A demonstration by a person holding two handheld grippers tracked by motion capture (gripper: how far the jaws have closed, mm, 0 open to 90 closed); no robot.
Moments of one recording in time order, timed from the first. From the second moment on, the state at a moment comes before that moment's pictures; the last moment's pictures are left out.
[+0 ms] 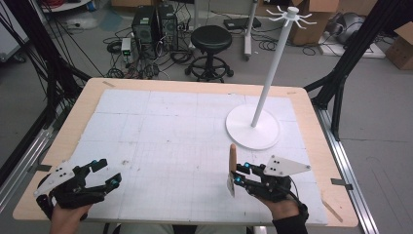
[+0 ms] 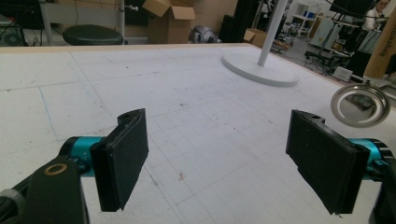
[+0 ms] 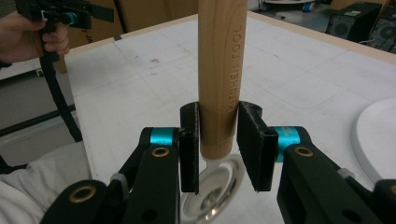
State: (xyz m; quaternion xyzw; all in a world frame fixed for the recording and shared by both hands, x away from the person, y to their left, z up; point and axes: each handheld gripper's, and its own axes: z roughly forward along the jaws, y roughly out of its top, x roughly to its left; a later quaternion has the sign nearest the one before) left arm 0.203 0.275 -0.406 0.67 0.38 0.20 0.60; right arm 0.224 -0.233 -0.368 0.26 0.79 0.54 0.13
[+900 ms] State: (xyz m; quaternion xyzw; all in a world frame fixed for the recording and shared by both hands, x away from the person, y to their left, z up) left arm 0.216 0.165 -0.319 0.71 0.25 0.10 0.65; right arm 0.222 -0.182 -0.345 0.22 0.78 0.57 0.09
